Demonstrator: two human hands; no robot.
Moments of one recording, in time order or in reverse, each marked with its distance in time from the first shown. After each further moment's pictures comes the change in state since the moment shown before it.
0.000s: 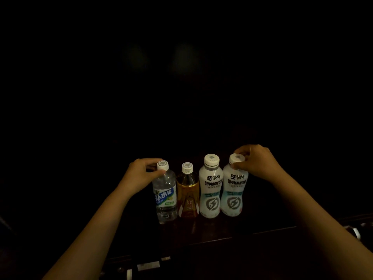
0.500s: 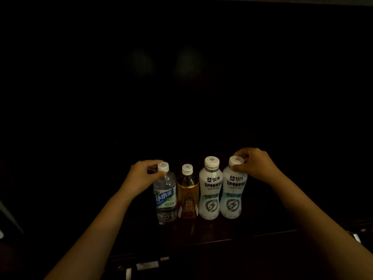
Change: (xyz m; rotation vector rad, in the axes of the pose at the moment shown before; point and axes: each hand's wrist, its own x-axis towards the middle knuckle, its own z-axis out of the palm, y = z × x) left_hand -0.005 0.001 0.002 -0.039 0.048 -0.023; right_hand 0.000 0.001 -0.001 0.018 -0.041 -0.026
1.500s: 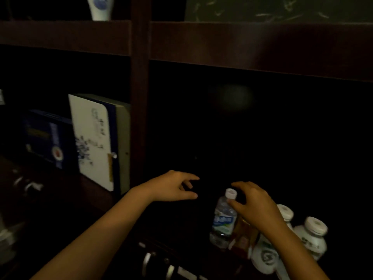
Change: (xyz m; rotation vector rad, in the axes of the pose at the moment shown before) left_hand -0.096 0.051 -0.126 0.282 -0.198 -0.125; right_hand -0.040 -0.152 0.046 0.018 -0.089 -0.626
